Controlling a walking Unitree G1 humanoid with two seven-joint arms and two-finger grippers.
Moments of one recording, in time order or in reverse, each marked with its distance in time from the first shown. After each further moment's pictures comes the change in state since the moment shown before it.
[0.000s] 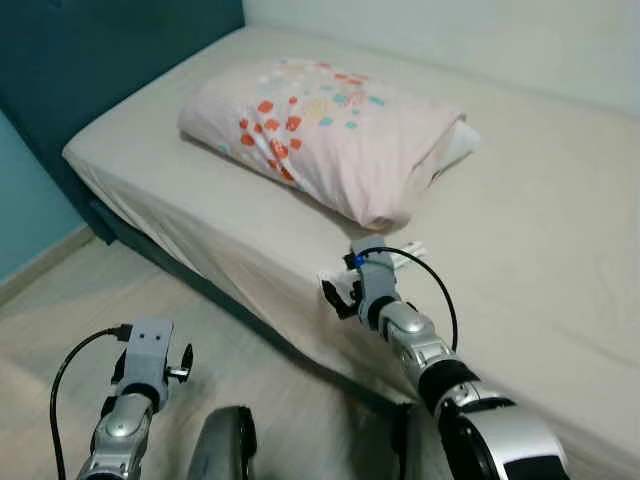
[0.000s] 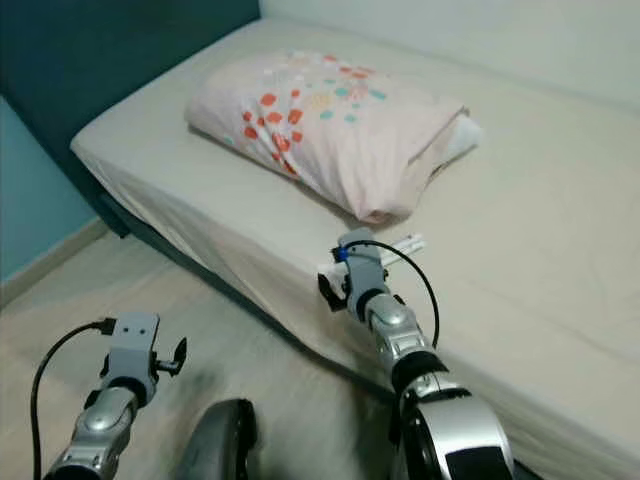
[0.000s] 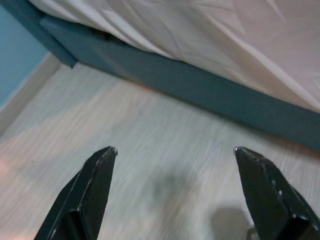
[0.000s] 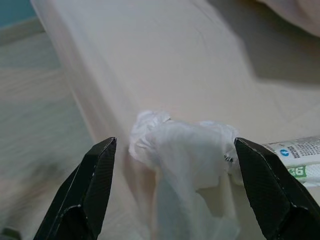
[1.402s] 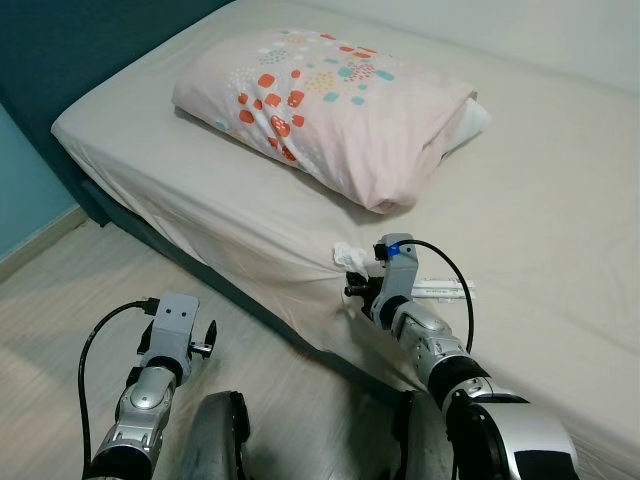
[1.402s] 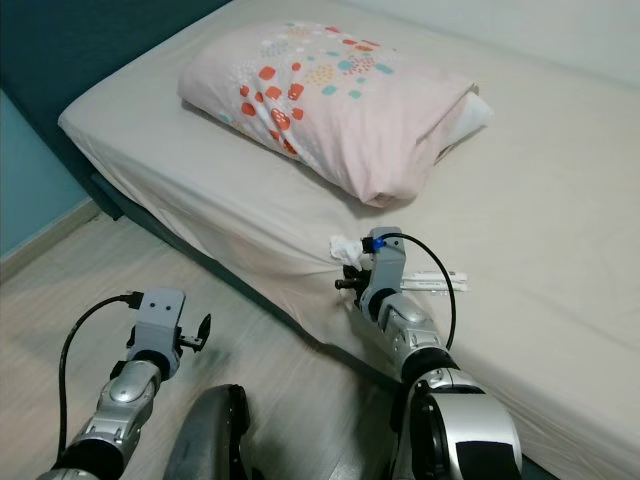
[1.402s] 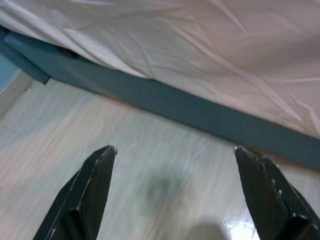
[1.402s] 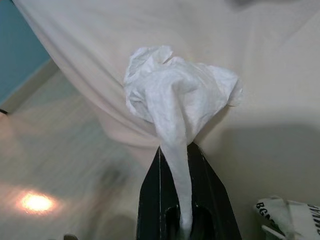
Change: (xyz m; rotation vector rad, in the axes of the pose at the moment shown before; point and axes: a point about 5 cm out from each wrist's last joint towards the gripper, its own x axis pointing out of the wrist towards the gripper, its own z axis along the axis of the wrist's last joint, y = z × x) left arm 0.025 -0.029 0.033 0.000 -0.055 -0.068; right arm -0.009 -0.021 -0.009 0.378 -0.034 0.016
